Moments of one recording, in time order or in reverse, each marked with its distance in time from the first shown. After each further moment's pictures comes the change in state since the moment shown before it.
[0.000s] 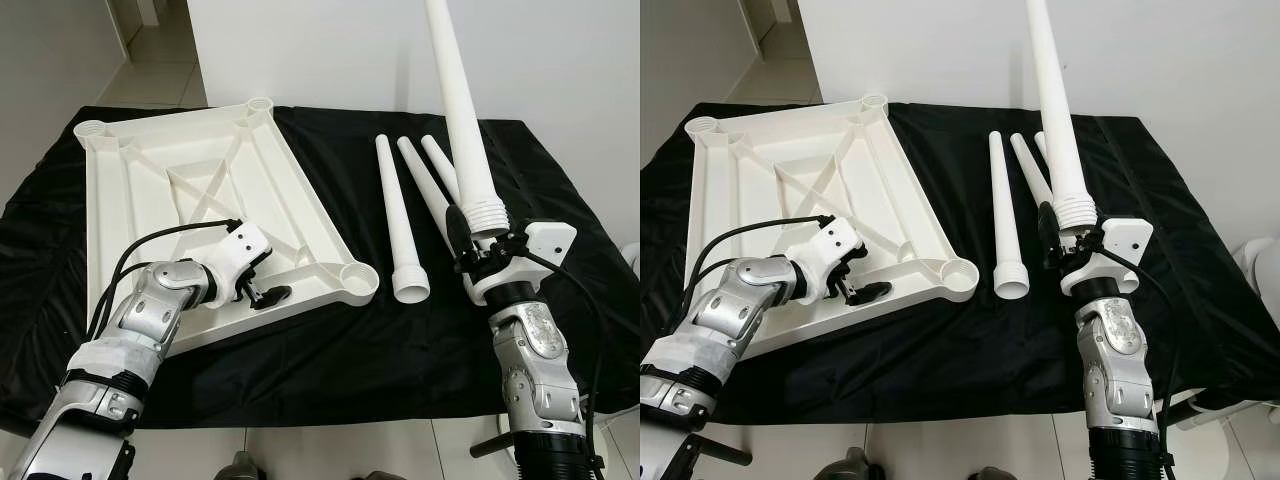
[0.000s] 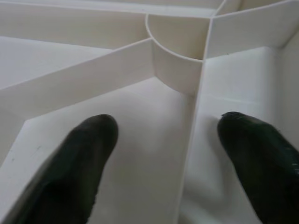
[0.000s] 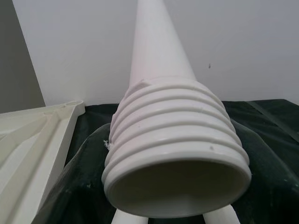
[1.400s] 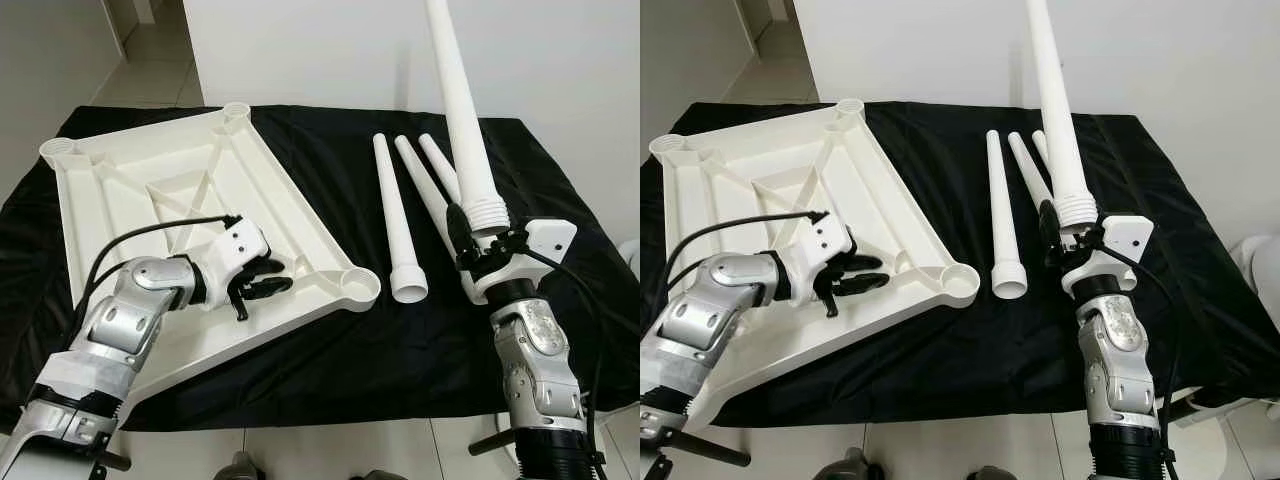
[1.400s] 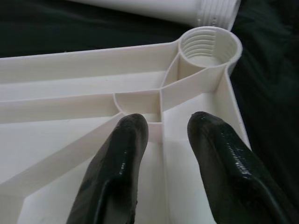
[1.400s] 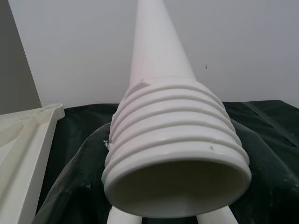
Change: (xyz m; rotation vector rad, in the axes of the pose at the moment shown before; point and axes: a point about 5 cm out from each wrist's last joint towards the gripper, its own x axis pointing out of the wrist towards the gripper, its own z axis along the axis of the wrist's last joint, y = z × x) left arm -0.029 -0.013 0.026 0.071 -0.147 -0.139; right arm 0.002 -0.001 0.001 -0.008 -0.002 0.004
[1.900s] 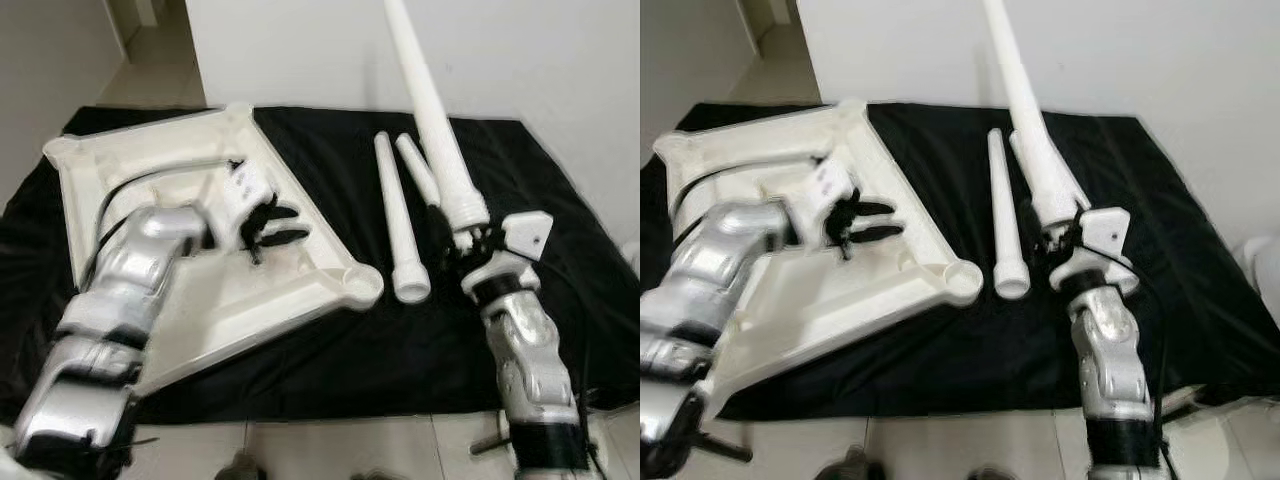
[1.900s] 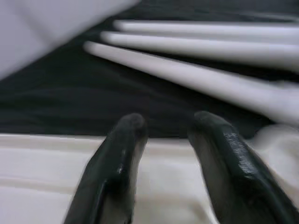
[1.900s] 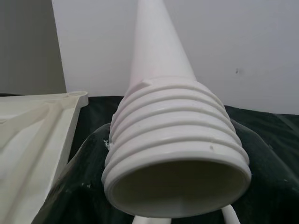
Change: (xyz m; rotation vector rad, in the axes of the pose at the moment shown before) left arm 0.040 0.062 0.061 -0.002 -0.151 0.190; right arm 0.015 0.020 -0.008 -0.060 0.009 0.124
